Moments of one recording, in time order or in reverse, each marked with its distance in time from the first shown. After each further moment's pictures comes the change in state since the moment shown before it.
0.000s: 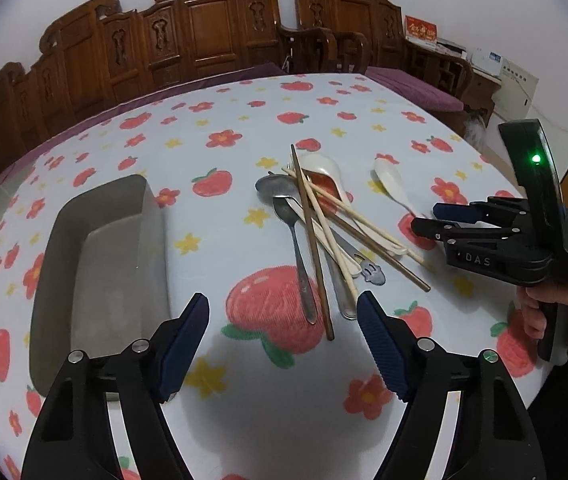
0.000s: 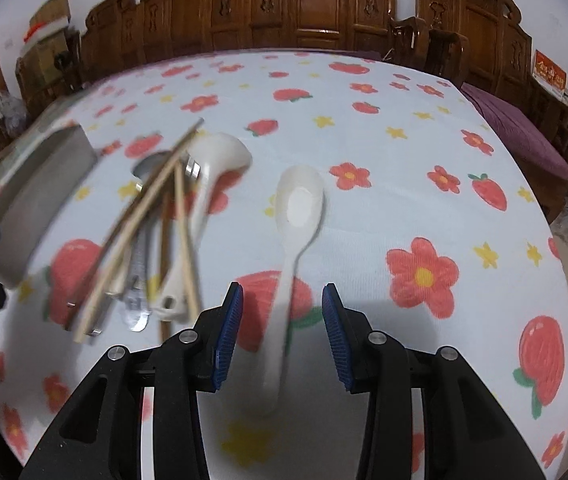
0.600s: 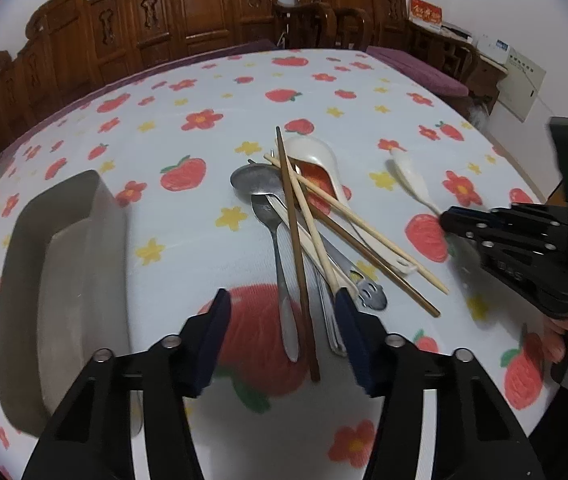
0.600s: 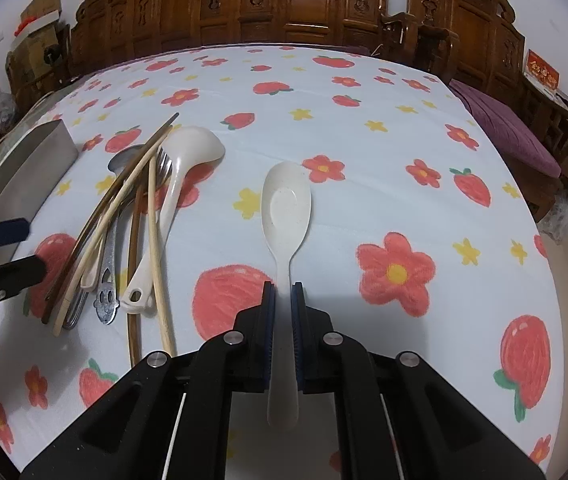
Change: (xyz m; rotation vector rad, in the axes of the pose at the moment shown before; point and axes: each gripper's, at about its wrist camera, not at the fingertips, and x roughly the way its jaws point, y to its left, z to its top) left arm 0.048 -0.011 0.022 -0.009 0.087 -0.023; right arm -0.005 -0.014 -0.001 0.013 0.002 -0.028
